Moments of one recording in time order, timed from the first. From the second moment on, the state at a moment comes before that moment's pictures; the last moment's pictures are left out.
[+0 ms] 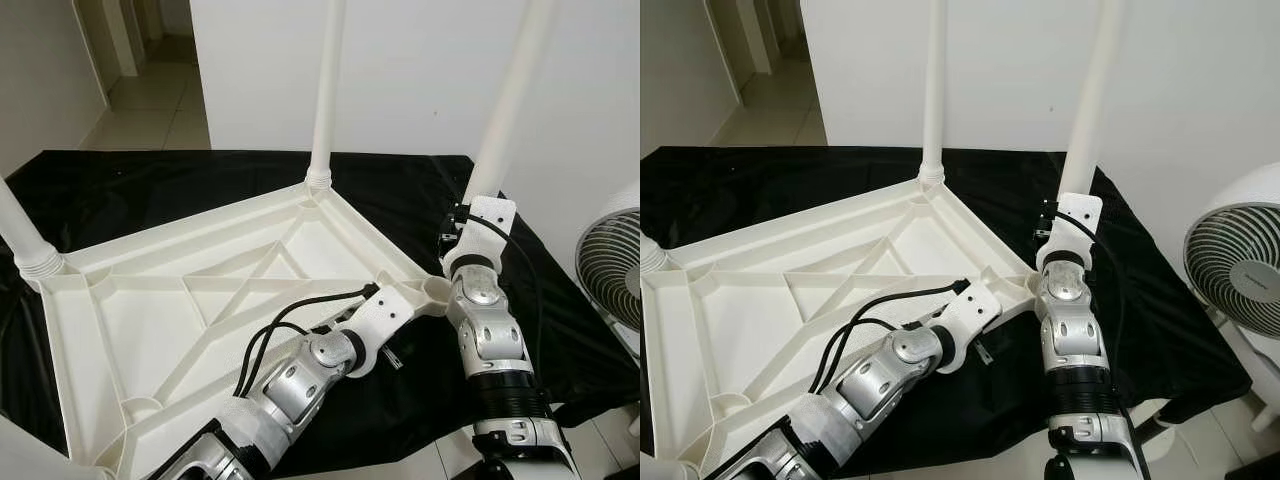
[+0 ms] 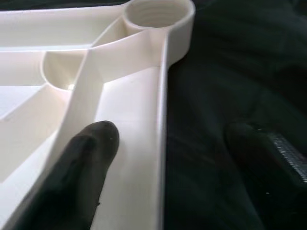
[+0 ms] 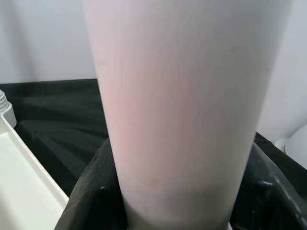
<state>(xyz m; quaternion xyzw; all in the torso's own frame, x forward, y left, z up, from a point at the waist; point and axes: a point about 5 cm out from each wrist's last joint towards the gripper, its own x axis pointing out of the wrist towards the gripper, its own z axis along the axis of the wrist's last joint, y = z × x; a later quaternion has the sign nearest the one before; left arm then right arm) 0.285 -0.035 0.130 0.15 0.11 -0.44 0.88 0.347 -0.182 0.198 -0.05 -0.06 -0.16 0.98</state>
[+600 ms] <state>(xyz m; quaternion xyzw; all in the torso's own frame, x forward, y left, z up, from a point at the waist) 0.291 -0.035 0.136 0.15 0.11 -0.43 0.88 0.346 -0.184 0.199 -0.05 -0.05 -0.18 0.98</state>
